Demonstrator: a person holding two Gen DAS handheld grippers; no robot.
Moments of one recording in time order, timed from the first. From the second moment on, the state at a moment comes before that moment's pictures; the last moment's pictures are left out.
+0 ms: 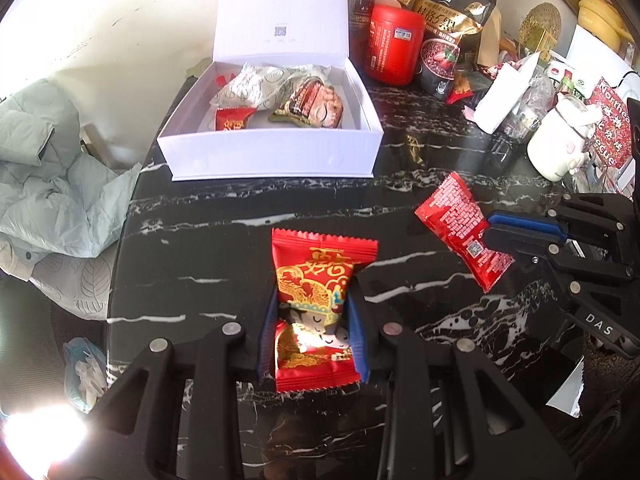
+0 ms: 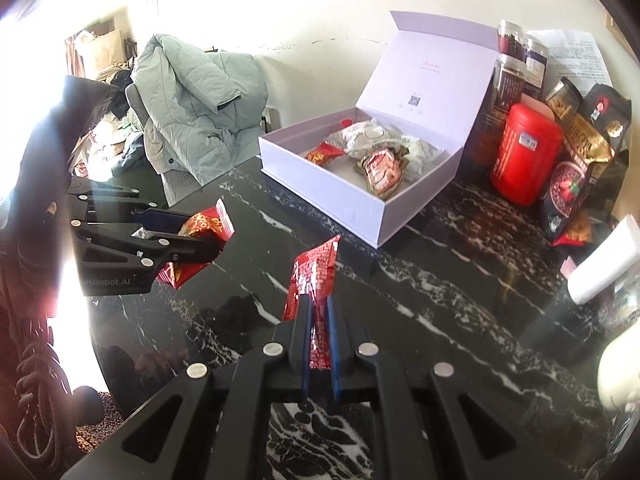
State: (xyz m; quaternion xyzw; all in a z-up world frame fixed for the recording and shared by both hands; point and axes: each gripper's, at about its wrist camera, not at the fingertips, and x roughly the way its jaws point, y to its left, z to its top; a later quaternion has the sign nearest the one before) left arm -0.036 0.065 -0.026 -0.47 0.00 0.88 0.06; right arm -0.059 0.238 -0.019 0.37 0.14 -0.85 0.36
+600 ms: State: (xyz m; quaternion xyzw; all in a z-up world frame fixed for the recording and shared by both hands) left arm -0.085 0.063 0.010 -0.43 0.03 0.90 0.07; right arm -0.100 0.221 0.022 0.33 0.16 -0.85 0.37
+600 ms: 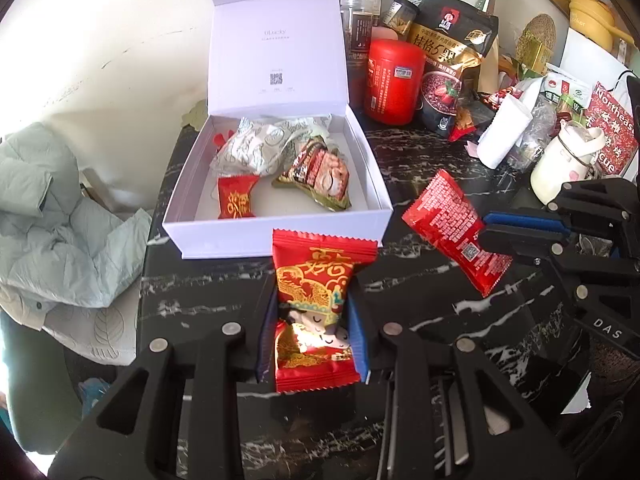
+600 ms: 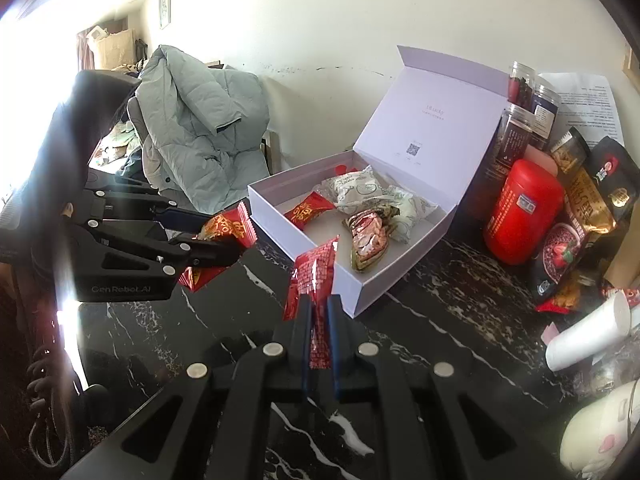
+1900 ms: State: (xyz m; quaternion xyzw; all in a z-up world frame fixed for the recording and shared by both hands) left arm -0.207 0.020 -0.018 -0.45 0.00 0.89 0.04; right arm -0.221 0.179 0.003 0.34 0.13 -0.85 0.39
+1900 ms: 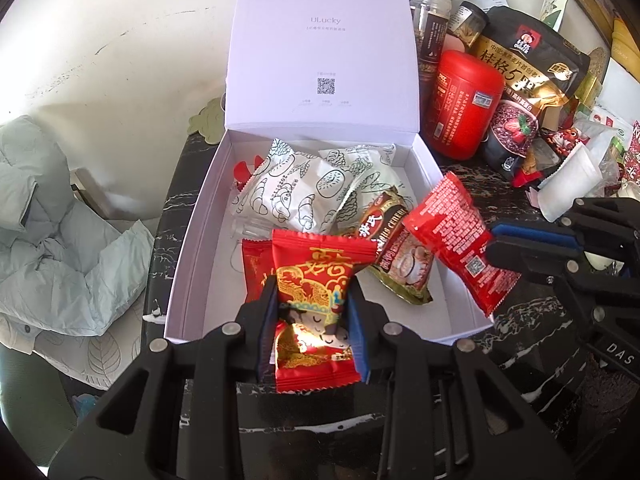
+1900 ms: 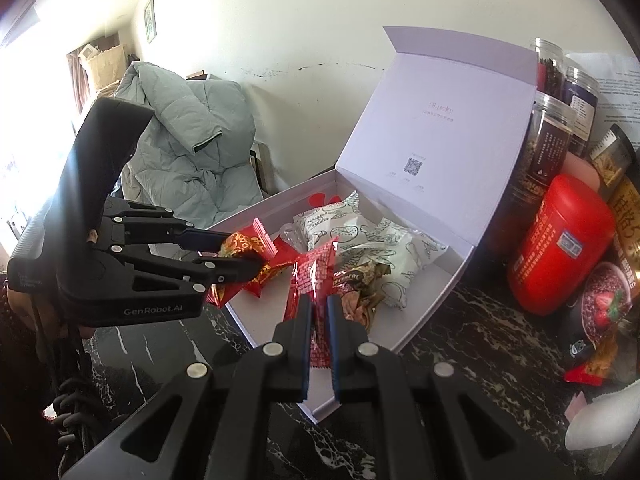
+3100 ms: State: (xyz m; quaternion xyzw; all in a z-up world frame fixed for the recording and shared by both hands) left arm -0.262 0.006 -0.058 -0.47 0.03 0.88 0.05; right arm -0.280 0.135 -0.046 0.38 0.11 -0.82 0.41
